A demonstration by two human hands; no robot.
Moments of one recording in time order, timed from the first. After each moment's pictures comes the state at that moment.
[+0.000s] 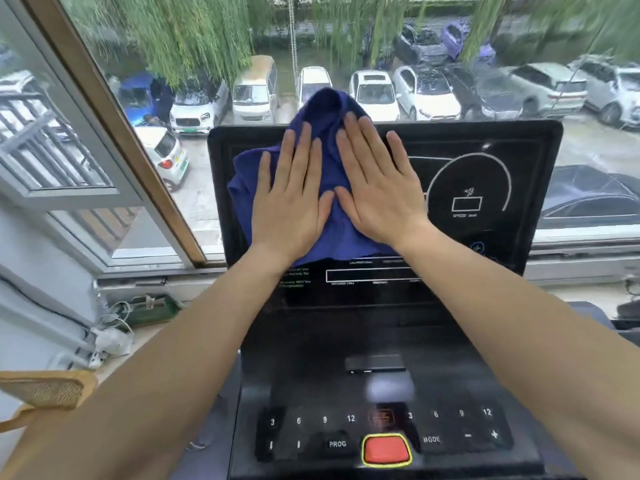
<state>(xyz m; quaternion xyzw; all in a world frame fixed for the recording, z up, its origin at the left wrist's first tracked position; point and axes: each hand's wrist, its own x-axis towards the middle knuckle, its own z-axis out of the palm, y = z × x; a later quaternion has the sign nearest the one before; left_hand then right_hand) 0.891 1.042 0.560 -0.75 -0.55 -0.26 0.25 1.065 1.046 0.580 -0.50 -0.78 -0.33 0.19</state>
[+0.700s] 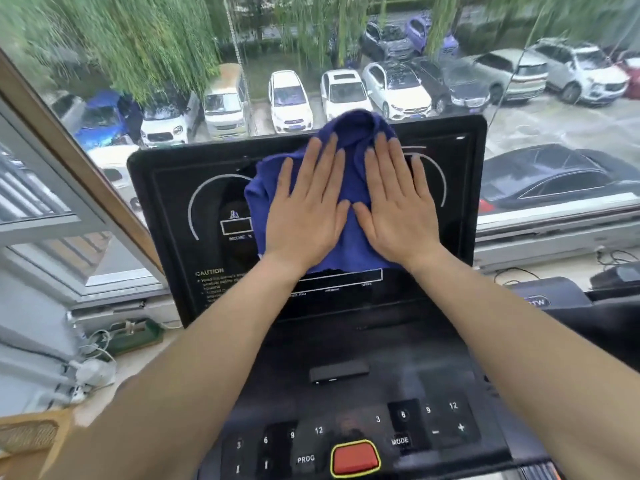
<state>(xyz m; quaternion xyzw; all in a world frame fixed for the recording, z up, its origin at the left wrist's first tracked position) 0.993 1.047 0.559 -0.80 -0.47 -0.25 0.27 1.170 1.029 0.548 -0.59 -0.72 -0.28 0.23</state>
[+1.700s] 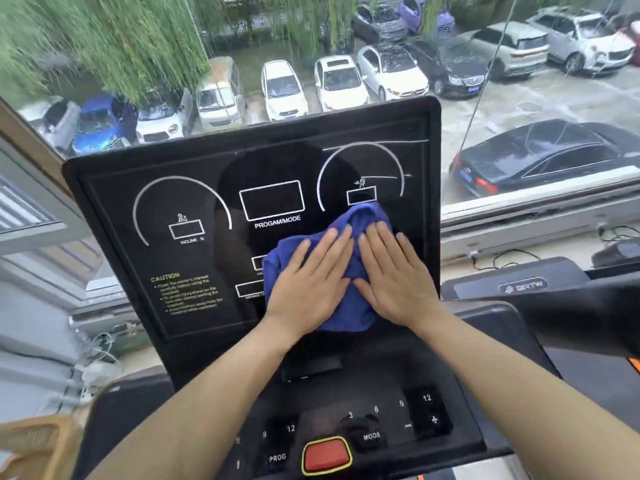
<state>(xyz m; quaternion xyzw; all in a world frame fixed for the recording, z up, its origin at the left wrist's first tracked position) 1.030 0.986 0.460 -0.86 -0.39 -0.14 0.31 1.227 0.961 0.450 -0.56 -0.77 -0.27 0.13</state>
